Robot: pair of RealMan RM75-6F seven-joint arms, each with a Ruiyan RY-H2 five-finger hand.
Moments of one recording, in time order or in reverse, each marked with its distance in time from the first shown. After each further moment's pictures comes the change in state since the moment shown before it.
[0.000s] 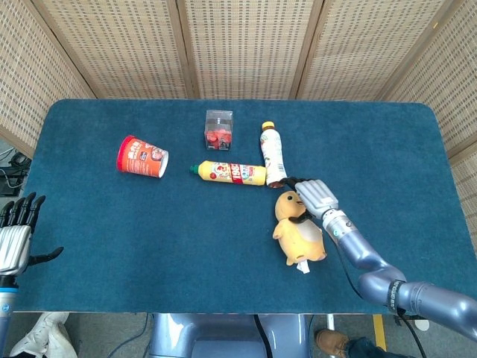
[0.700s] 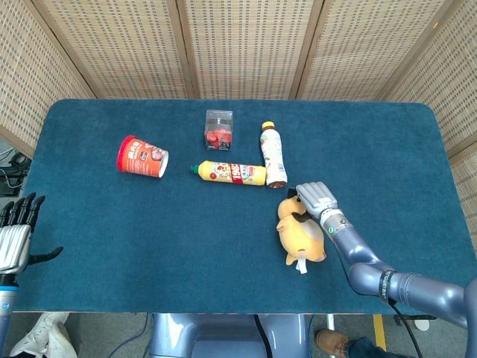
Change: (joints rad) left arm -0.008 -0.002 0.002 0.010 -0.018 -0.019 -0.006; right arm 0.115 0.006 -0.093 0.003 0.319 -0.018 -0.232
